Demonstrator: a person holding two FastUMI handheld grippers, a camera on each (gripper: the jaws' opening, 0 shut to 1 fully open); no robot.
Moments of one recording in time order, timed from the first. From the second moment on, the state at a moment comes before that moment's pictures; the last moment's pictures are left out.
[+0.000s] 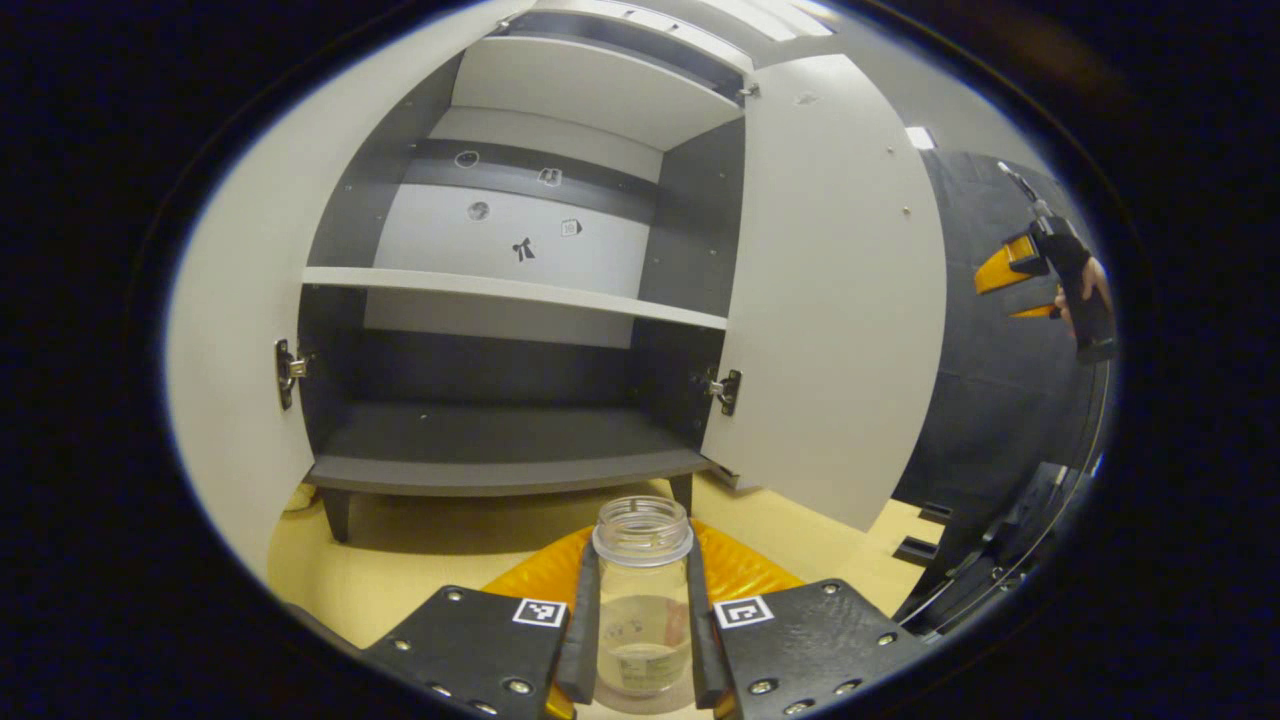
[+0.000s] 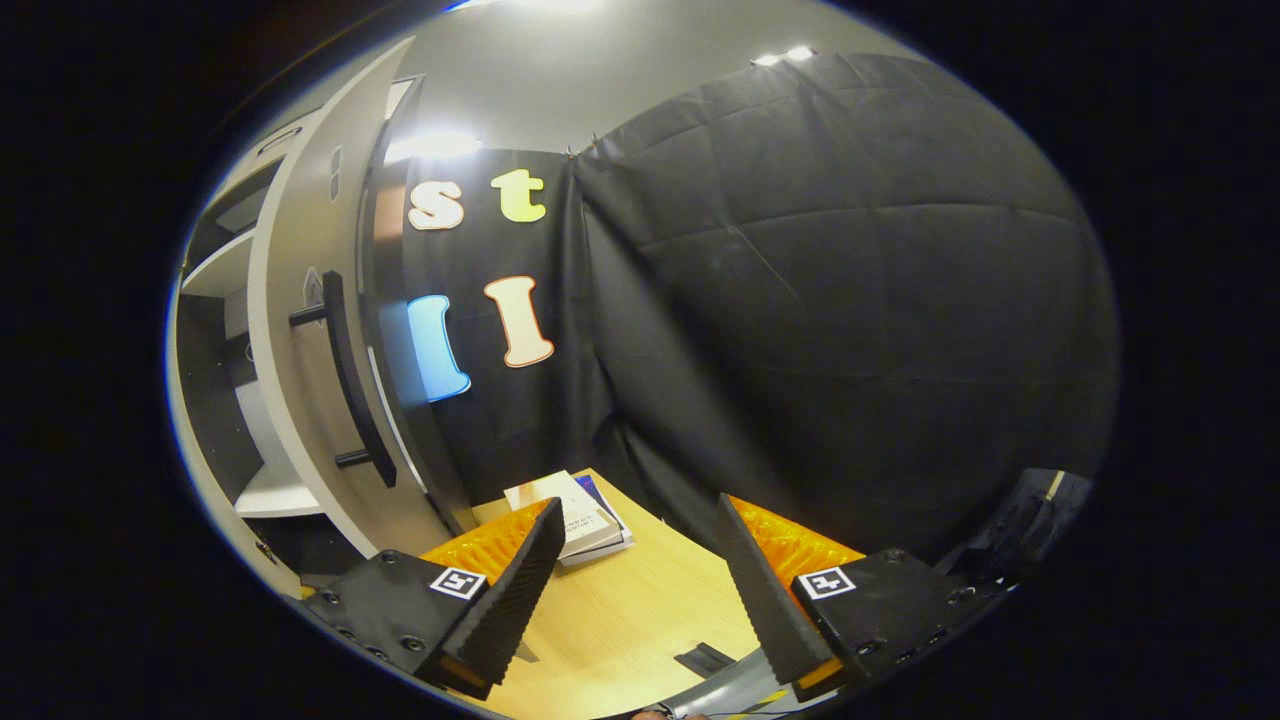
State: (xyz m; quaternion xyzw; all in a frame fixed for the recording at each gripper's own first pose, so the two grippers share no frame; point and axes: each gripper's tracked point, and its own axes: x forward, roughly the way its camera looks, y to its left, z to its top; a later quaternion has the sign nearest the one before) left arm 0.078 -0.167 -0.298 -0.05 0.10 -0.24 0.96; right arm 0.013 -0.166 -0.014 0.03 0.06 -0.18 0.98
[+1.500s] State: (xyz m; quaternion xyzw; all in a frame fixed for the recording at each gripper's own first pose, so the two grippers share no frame) left arm -0.018 -0.104 -0.132 -0.05 0.09 -0.05 0.99; right arm 0.097 -0.167 -0.038 0.02 0.09 -0.06 0.99
